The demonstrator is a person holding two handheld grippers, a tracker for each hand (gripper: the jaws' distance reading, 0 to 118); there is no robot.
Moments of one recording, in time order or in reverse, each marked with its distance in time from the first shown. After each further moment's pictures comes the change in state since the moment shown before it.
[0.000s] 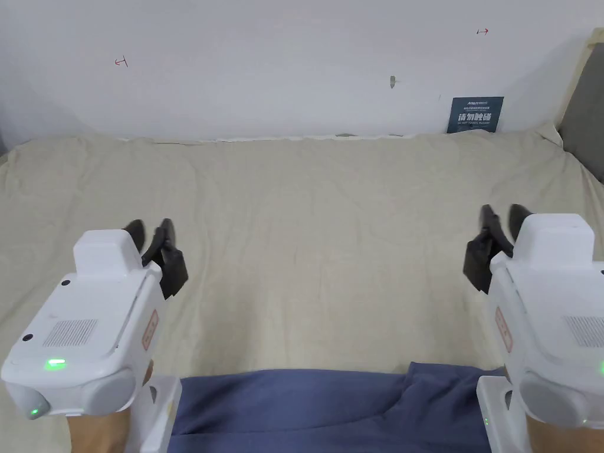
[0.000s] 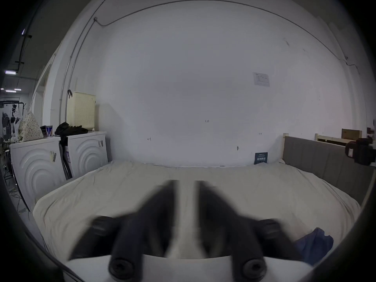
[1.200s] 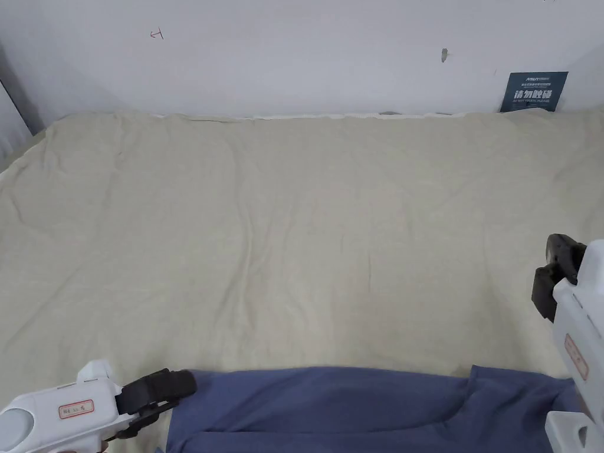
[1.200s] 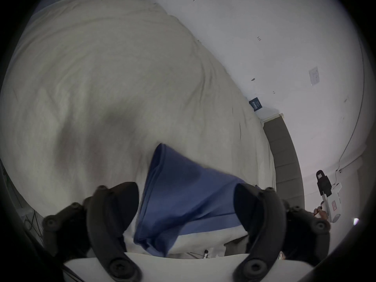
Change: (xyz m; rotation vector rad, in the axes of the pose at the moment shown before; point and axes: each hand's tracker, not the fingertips) left arm -0.213 -0.199 -0.056 -0.908 -0.284 0.733; right arm -0.025 -0.034 -0.038 -0.162 0.037 0.054
